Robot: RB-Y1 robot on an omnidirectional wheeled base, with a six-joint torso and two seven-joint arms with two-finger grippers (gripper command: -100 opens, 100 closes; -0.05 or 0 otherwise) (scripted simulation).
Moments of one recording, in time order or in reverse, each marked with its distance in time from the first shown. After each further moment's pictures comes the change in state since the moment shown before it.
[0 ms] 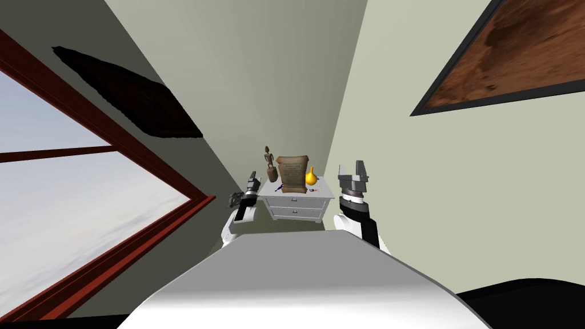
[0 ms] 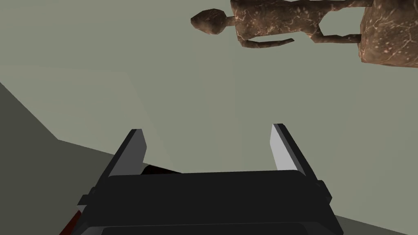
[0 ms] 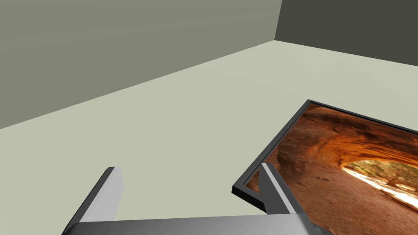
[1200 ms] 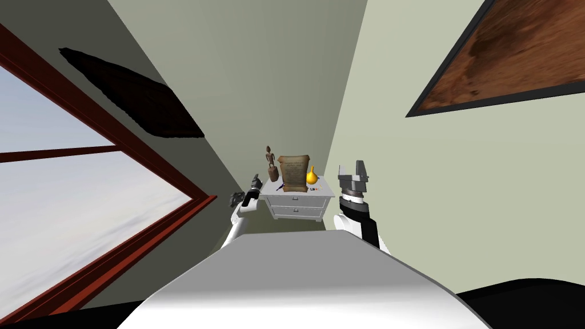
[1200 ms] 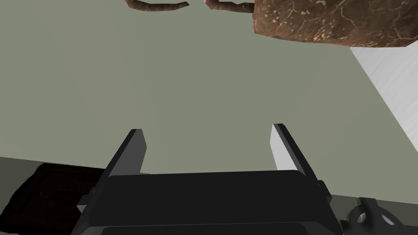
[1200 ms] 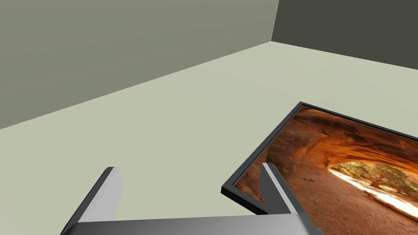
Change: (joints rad) left arm -0.232 0.032 0.076 0.334 0.055 0.220 0.106; right arm 0.000 0.000 0.000 0.000 0.000 0.000 0.000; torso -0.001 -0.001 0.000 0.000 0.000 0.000
